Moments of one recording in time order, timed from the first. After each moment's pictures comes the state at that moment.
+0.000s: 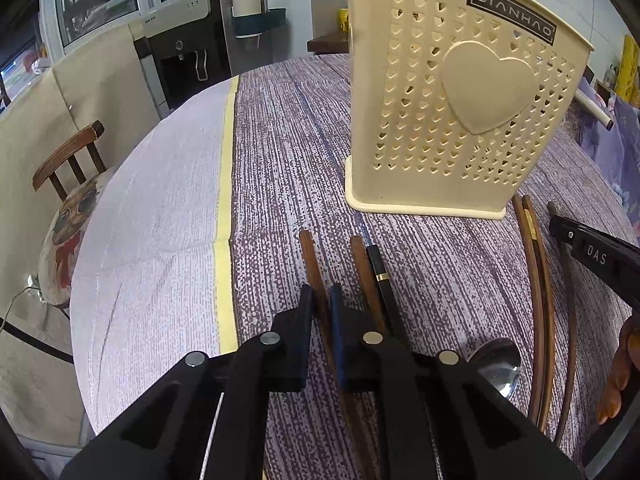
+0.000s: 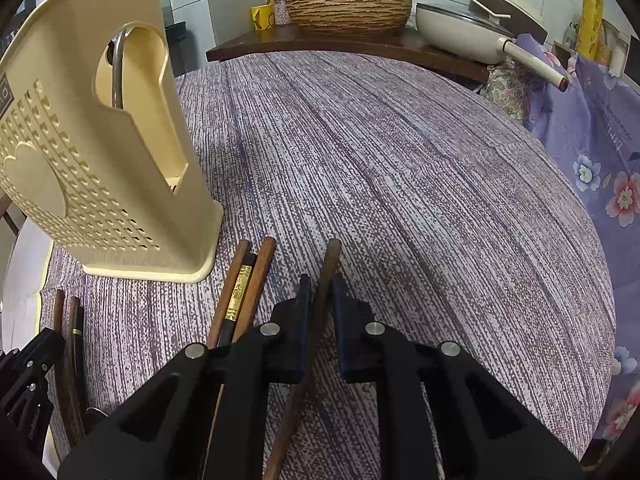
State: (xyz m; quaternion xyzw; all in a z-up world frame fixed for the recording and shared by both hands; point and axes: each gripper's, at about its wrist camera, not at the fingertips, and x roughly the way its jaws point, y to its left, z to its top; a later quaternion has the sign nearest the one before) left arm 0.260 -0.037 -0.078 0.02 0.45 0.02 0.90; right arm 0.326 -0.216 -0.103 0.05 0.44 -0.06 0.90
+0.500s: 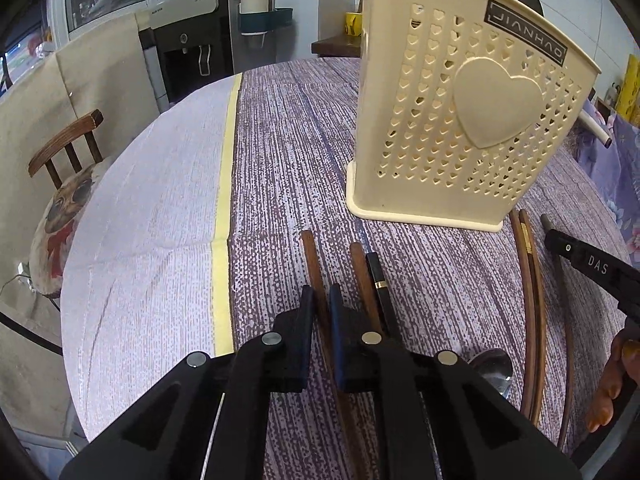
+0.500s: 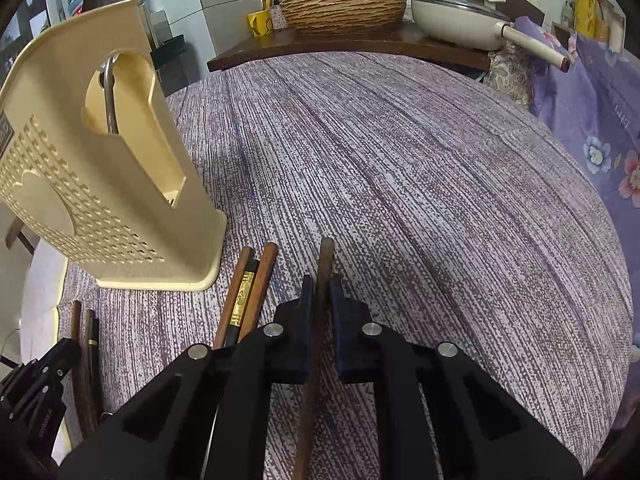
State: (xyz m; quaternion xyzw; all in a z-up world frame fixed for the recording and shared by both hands) left arm 0.262 -0.029 -0.077 -0.02 0.44 0.01 0.90; right arm 0.326 -0.228 -0.103 0.09 0.43 -0.03 0.90
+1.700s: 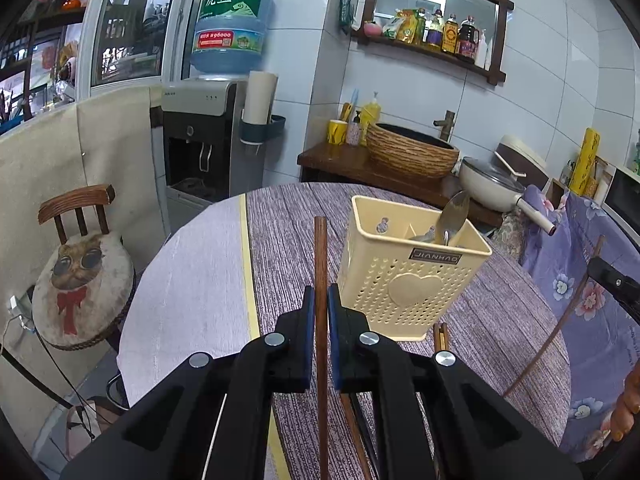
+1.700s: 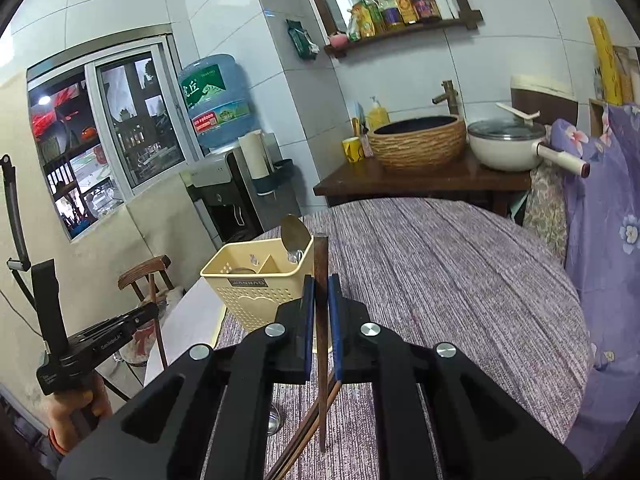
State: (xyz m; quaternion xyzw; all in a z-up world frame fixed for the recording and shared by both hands) left arm 0.214 -0.001 0.045 -0.07 0.28 -0.03 0.96; right arm 0.208 -0.253 0.062 0.12 0.23 0.12 0.96
